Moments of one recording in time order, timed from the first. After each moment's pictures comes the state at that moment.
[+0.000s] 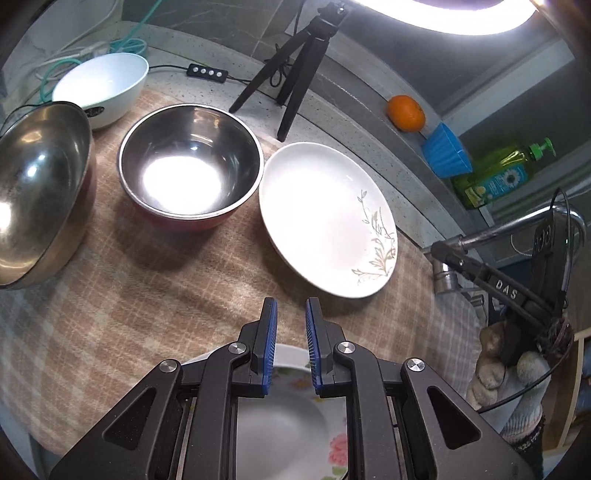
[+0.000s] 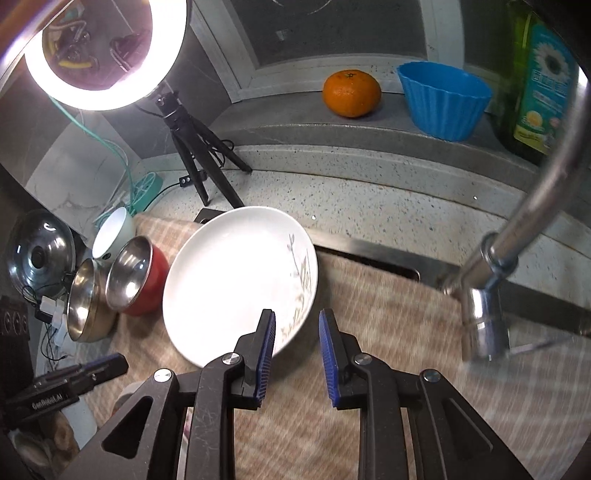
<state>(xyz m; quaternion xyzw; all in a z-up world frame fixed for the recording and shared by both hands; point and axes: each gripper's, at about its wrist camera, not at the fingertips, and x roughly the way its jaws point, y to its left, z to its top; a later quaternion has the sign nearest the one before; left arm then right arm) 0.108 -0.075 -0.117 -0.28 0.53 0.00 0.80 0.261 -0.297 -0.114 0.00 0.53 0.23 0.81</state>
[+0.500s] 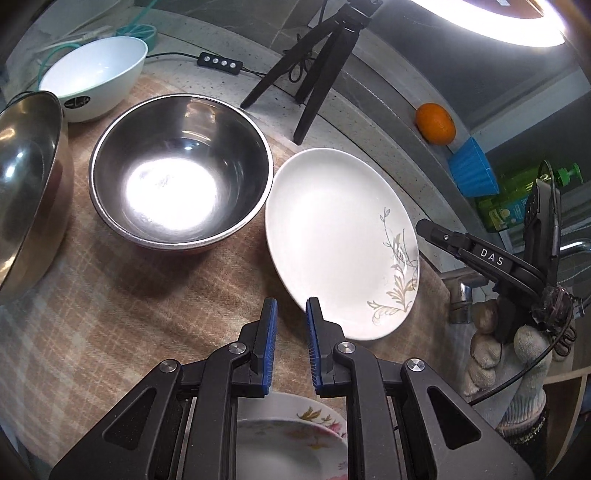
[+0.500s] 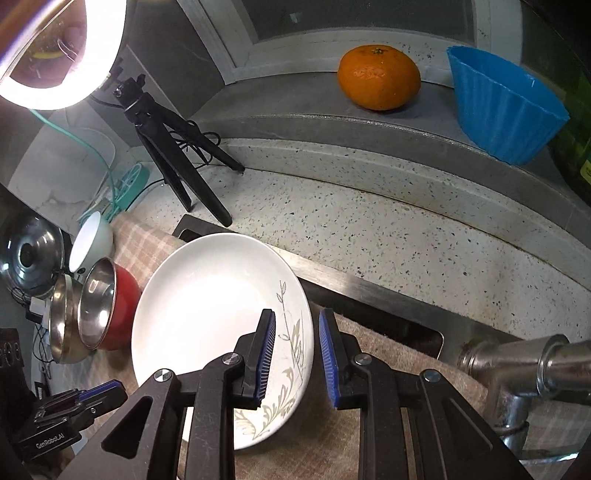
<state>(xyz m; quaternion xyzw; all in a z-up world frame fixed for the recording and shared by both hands) 0.137 -0.076 -0.139 -0.30 0.53 0.03 0.79 0.325 -0.266 -0.153 -0.02 0.56 0.26 0.79</state>
